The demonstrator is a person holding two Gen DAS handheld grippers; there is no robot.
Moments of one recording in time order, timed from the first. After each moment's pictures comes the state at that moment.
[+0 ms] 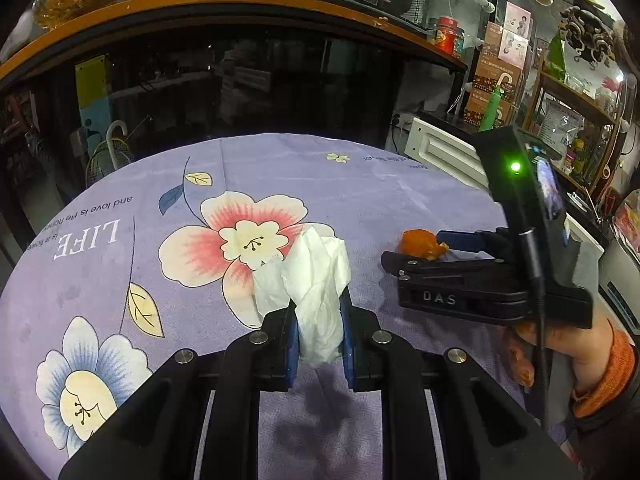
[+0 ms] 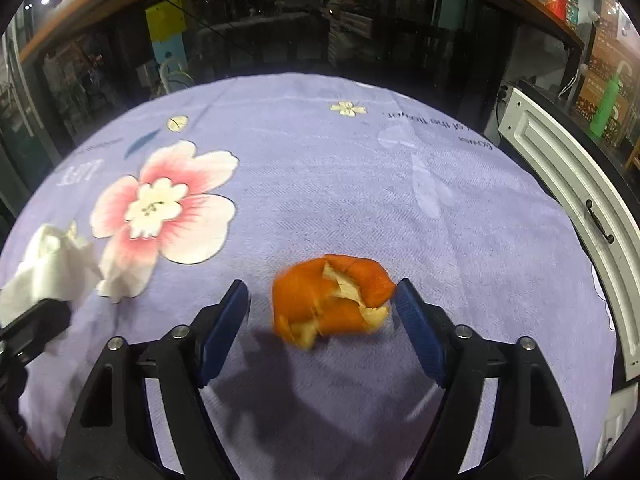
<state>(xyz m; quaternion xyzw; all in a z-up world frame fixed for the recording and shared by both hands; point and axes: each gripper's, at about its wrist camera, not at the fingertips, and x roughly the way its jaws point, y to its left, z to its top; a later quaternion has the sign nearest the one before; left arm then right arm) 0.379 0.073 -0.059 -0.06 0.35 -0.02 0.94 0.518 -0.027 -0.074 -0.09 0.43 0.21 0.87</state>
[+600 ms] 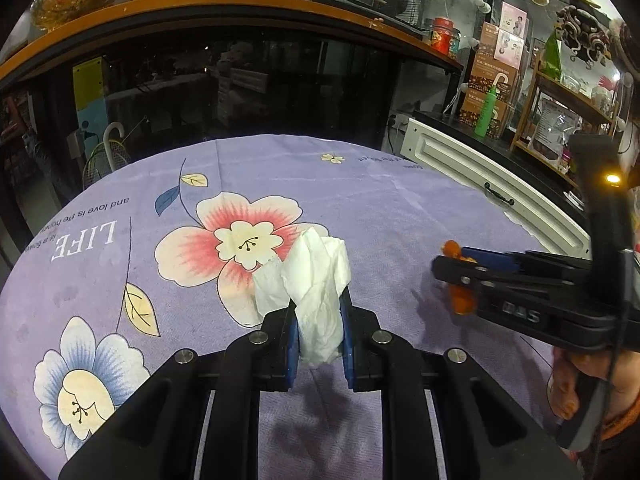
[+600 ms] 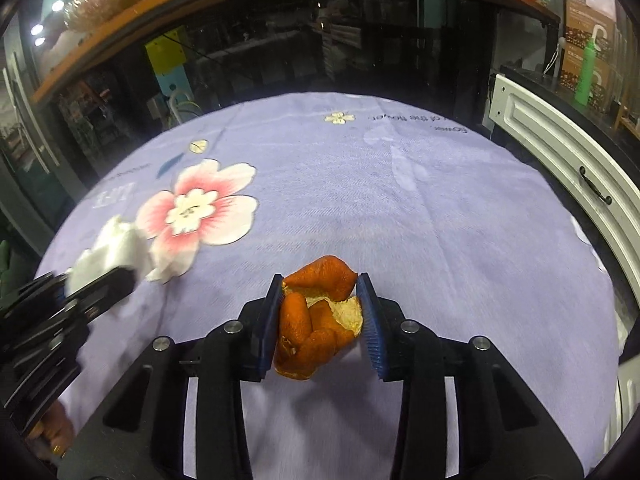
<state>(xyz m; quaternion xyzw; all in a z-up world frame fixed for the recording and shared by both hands) 0.377 0.068 -0.057 -0.05 0.34 -0.02 0.94 0.454 -0.076 -0.040 -0.01 0.41 0.23 0.88</state>
